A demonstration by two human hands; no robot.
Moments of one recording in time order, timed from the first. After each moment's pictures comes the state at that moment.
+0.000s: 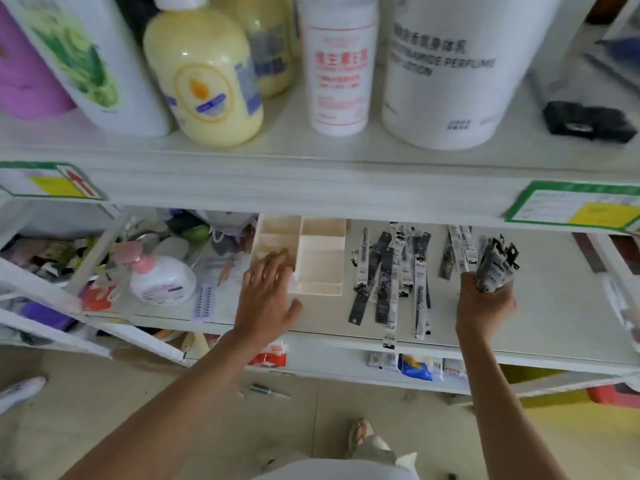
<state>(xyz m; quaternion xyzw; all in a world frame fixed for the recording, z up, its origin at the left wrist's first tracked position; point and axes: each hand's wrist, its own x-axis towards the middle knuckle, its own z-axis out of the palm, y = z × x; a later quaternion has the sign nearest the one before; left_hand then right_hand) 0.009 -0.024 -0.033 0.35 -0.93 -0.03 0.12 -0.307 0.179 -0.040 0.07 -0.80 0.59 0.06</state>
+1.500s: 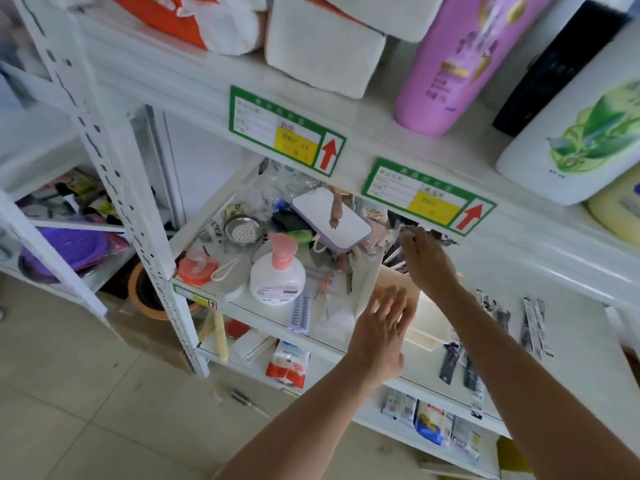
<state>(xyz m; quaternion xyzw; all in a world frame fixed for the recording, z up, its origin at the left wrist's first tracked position) 0.038 -0.039 -0.030 0.28 -0.96 -0.02 0.06 -0.102 -0.090 0.077 0.53 -0.84 0.11 0.01</state>
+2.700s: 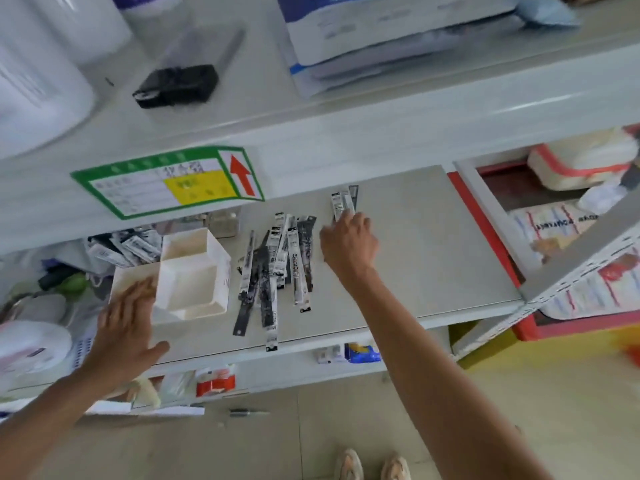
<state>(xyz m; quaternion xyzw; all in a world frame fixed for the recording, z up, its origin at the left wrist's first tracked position) 0.002 -0.028 -0.024 0.35 -0.94 0.00 -0.04 -0.379 0.144 -0.027 0.28 -0.92 0.26 -0.04</state>
